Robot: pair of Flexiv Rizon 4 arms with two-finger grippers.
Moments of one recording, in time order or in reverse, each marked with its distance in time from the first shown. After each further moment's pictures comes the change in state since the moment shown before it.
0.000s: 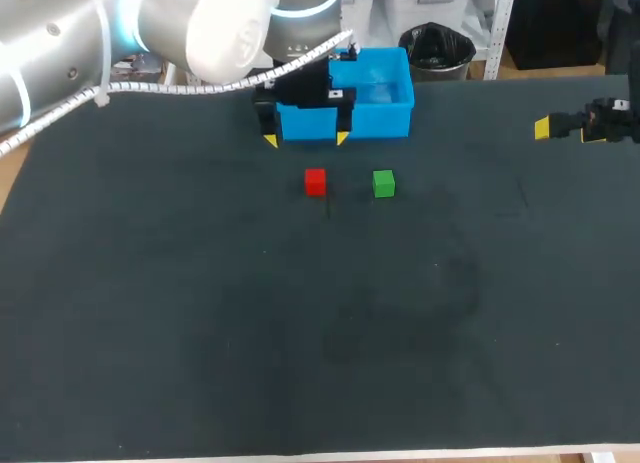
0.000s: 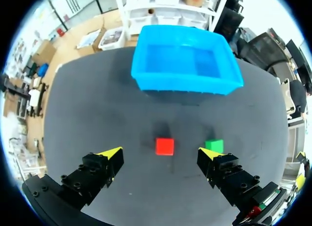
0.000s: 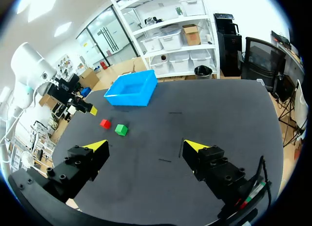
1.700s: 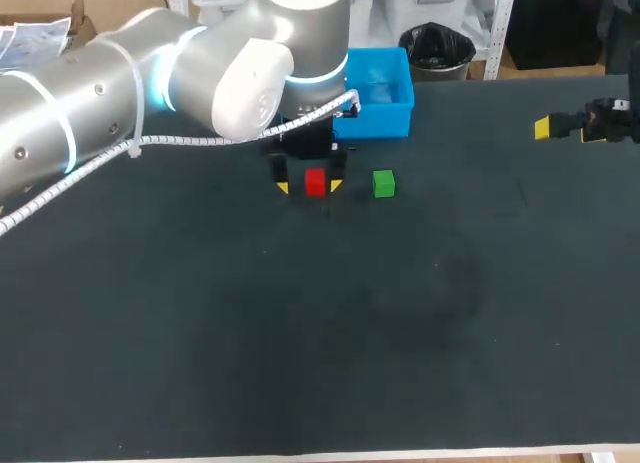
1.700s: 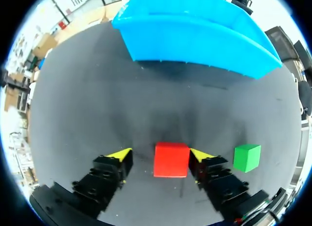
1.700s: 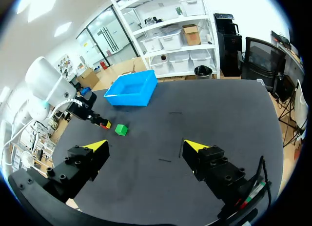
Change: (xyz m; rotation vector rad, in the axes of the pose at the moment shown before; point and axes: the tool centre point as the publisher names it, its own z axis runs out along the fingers) left arm 0.020 0.004 0.096 -0.035 0.063 -0.034; right arm 0.000 0.000 0.000 0.000 0.000 0.000
